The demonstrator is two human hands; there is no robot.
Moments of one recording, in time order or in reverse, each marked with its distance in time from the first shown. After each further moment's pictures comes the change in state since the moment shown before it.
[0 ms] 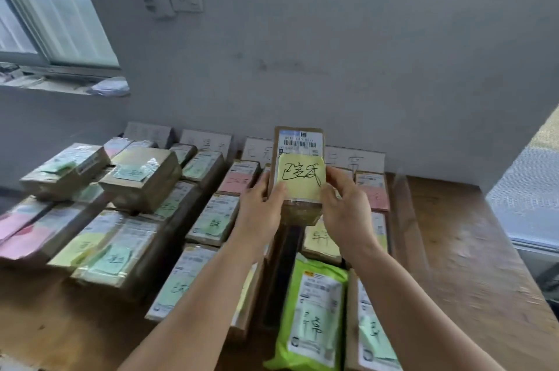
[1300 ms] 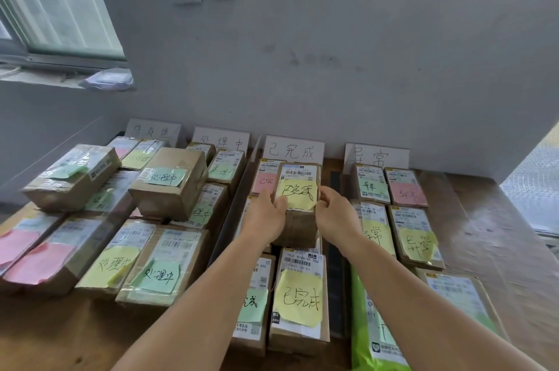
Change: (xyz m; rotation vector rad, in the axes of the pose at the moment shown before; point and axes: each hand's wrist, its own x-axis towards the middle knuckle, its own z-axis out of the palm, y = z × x) left_hand 0.080 -0.081 -0.109 0.567 -0.044 -0.024; right_hand 0.009 0.015 0.133 -0.405 -0.109 0.185
